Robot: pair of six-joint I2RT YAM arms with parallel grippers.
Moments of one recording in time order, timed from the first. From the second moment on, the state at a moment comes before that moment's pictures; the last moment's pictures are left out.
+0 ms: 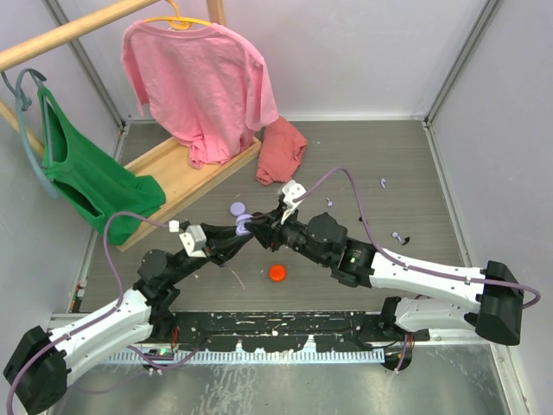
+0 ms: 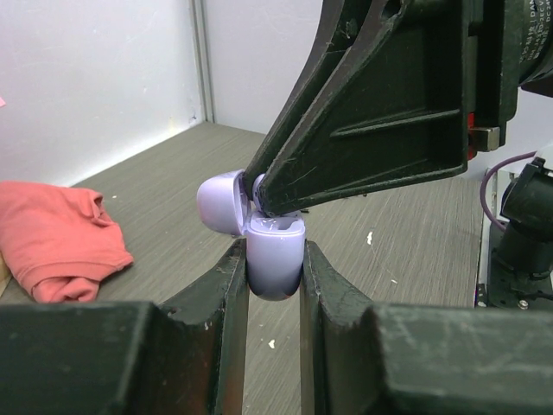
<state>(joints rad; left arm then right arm) -0.73 0.67 0.15 0.86 0.32 -0.09 1.14 1.12 0.77 0.32 0.17 0.29</state>
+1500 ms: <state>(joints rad) -0.73 0.64 0.08 0.82 0.30 -0.02 0.75 1.12 0.90 -0.39 0.42 0.42</state>
